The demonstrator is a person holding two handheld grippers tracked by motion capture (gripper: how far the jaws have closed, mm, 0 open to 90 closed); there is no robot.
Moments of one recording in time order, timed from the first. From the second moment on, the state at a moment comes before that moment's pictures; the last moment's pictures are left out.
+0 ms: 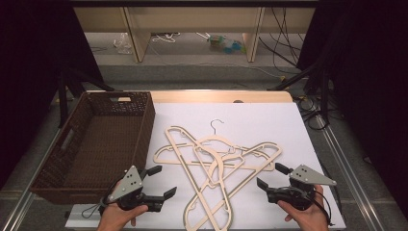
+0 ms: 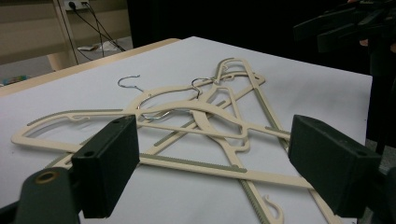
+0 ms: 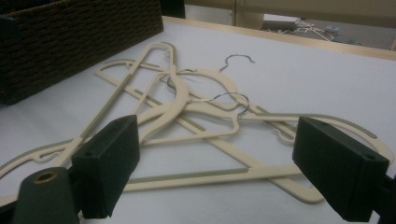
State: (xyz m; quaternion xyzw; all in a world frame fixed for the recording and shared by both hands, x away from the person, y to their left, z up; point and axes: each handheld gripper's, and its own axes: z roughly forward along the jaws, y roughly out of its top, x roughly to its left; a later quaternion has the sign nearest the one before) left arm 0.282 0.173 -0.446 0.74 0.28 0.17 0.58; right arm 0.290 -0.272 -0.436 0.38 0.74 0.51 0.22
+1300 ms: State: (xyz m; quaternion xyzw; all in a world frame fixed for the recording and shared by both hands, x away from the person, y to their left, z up) left arm 0.282 0.171 -0.446 0.76 0.27 0.17 0.57; right arm 0.310 -0.190 -0.458 0.37 0.84 0.40 0.05
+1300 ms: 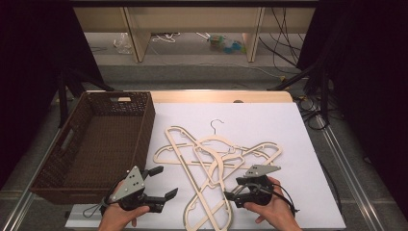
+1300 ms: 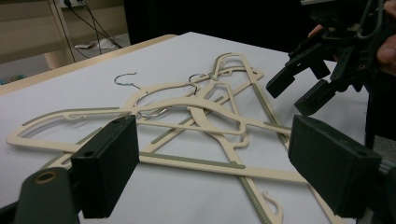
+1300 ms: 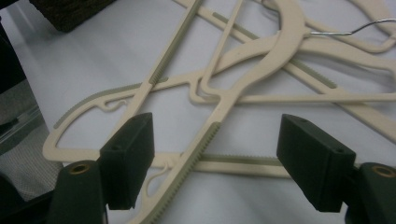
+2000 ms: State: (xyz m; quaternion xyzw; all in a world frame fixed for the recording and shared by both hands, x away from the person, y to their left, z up) left arm 0.282 0.170 -0.447 0.76 0.27 0.17 0.57; right arm 0.333 -0.155 -0.479 0.37 0.87 0.34 0.02
